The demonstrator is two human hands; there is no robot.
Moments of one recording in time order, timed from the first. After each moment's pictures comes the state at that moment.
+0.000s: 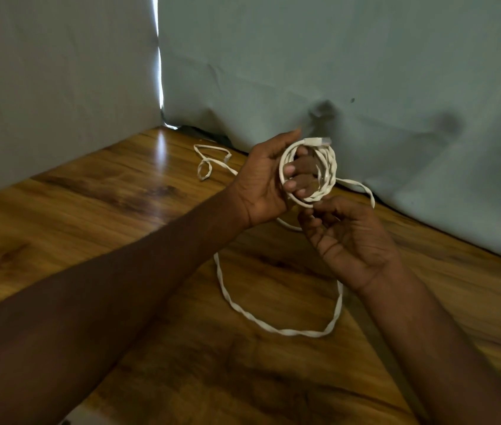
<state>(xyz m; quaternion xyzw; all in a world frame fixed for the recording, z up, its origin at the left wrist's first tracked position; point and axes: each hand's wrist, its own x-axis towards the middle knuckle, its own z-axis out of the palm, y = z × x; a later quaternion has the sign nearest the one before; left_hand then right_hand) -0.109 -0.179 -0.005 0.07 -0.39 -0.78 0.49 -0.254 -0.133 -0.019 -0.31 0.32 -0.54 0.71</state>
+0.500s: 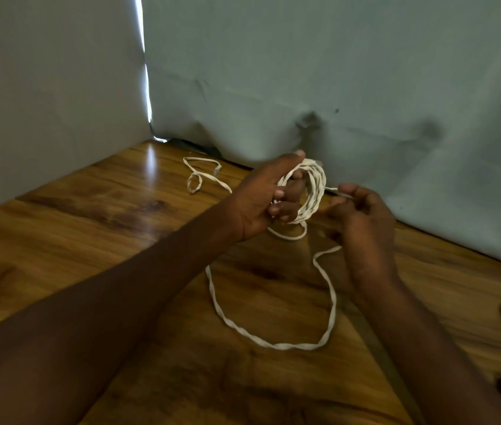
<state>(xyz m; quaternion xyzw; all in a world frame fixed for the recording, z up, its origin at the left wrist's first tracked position) -0.112 -0.179 -0.008 0.22 -0.51 -0.68 0.48 -0.272 -0.146 -0.025 -0.47 0.51 -0.63 0.34</state>
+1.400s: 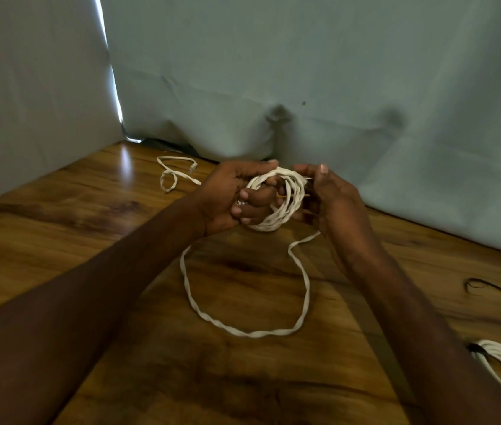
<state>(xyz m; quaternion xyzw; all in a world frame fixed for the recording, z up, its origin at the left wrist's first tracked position) -0.102 -0.175 -0.010 0.18 -0.54 -0.72 0.39 -0.291 -0.146 -0.012 -0.61 0.41 -0.55 0.41</state>
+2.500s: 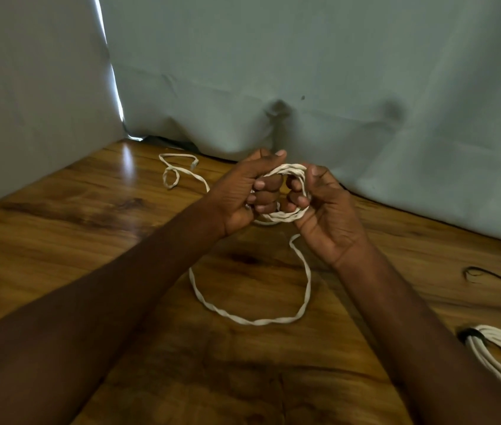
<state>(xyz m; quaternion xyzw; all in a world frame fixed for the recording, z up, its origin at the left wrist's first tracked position) -0.124 -0.183 -0.019 0.19 -0.49 -0.69 0.50 -0.278 -0.163 -0.031 -0.43 0.17 -0.60 0.66</state>
